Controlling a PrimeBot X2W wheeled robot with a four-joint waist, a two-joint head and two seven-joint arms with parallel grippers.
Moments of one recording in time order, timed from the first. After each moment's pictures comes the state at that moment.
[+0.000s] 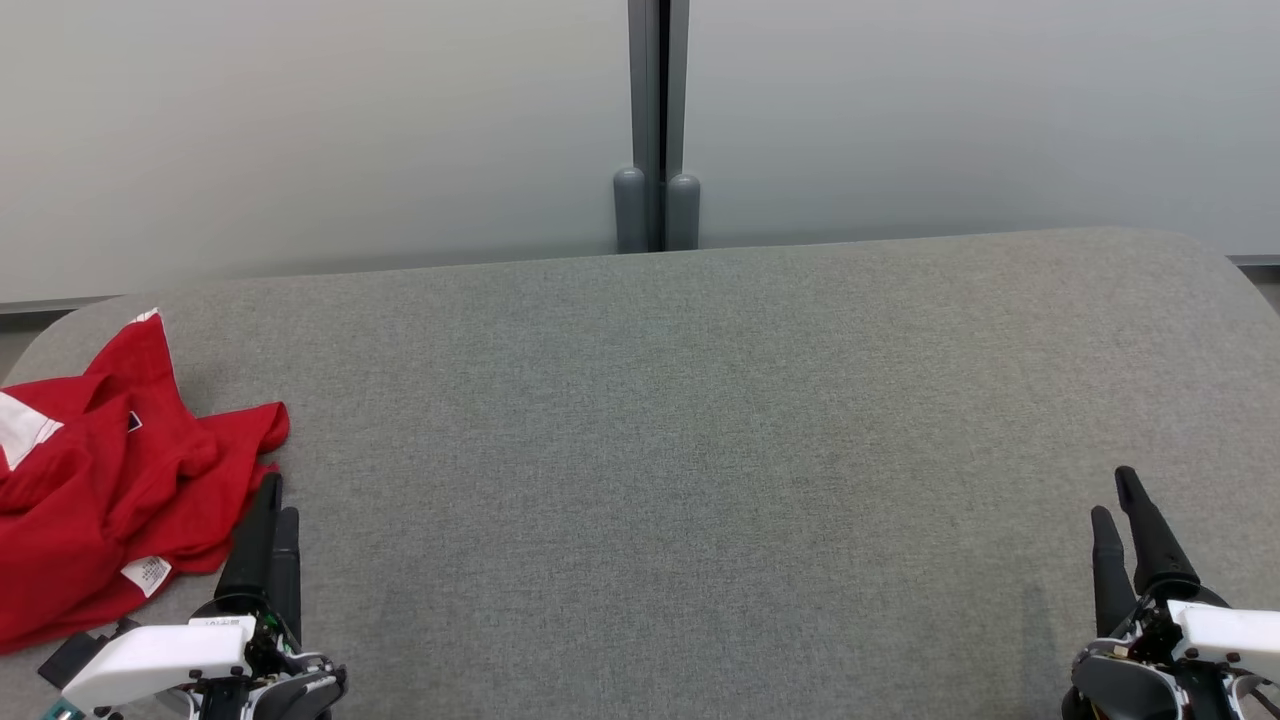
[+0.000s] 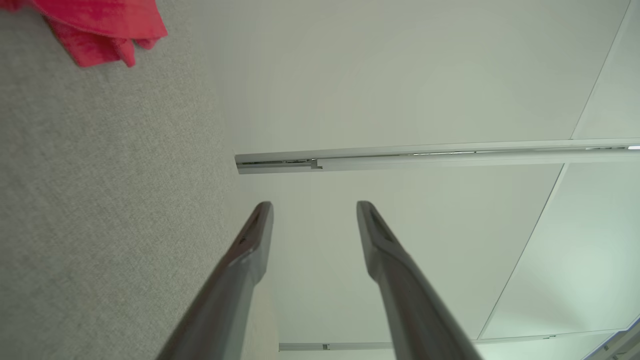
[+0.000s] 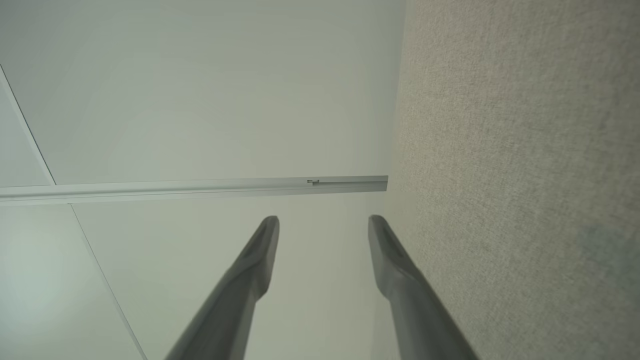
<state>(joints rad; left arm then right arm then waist) -0.07 0.04 0.11 0.27 -1.61 -0.13 0.11 -0.08 -0.04 -0.11 0.27 1.61 0.13 0.11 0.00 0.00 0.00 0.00</state>
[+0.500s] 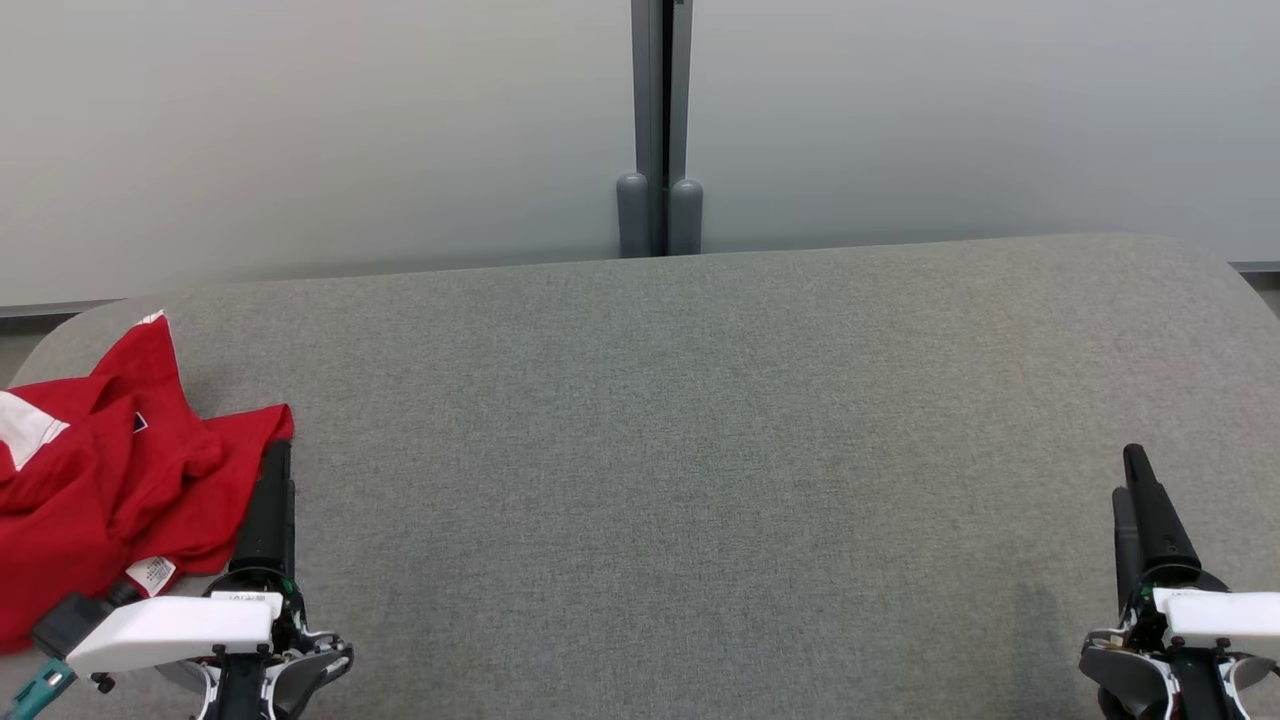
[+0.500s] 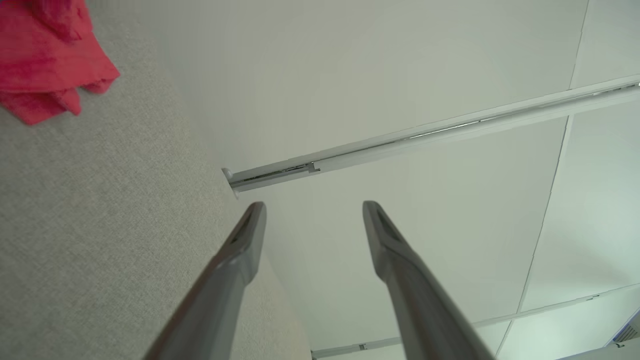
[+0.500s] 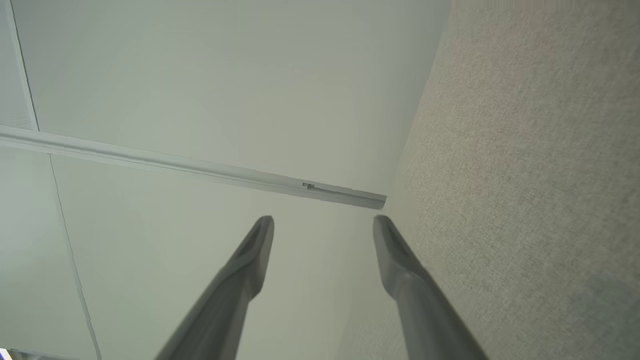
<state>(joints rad) -0.09 0.06 0.06 0.24 -1.47 -0.13 0.04 -0.08 -0.07 -0.07 0.24 1.46 0.13 0.04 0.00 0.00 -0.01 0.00</state>
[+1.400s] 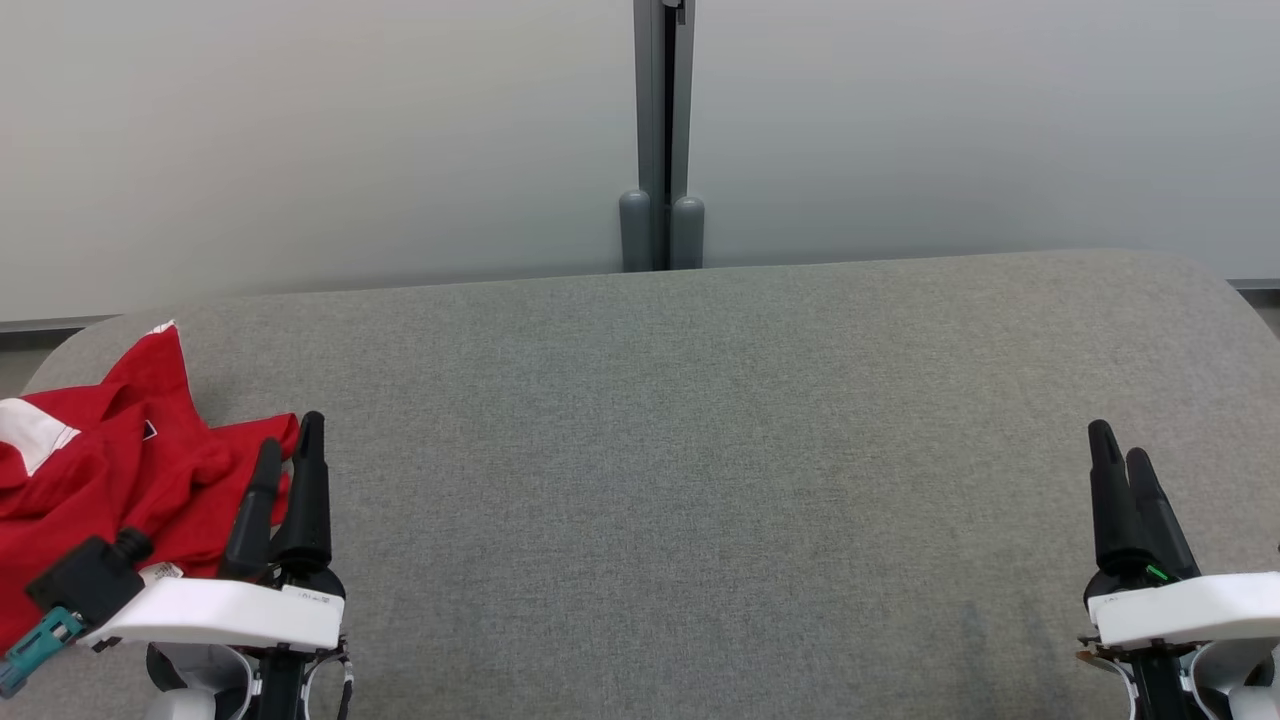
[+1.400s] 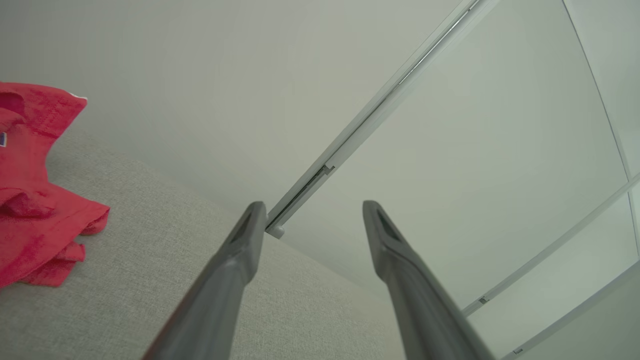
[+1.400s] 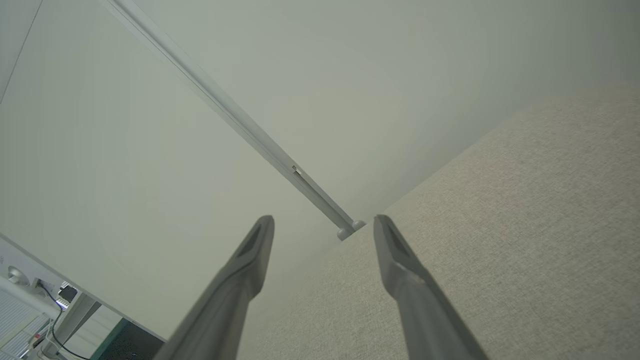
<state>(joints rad) -0.08 0.09 0.00 0.15 -0.92 -0.13 -0.06 -0.06 -0.11 -0.02 0.15 0.90 0.13 -0.03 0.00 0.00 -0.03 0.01</state>
